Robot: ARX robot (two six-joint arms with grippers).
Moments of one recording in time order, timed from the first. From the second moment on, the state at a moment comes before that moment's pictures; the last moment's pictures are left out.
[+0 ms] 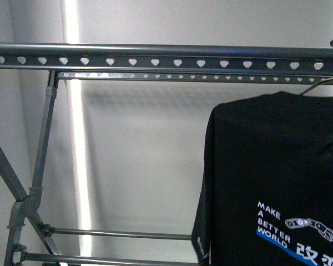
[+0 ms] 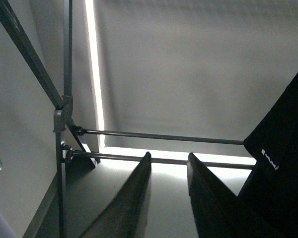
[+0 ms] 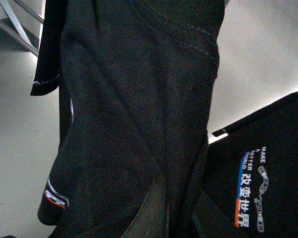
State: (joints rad) left arm 0.00 0.70 0.39 0.30 -0.01 -0.02; right arm -0.36 1.20 0.98 -0.19 -0.47 -0.79
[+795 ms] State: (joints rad) left arm 0.00 0.41 0.09 0.32 0.00 -0.01; right arm -0.19 1.67 1.50 -0.15 0.06 -0.98
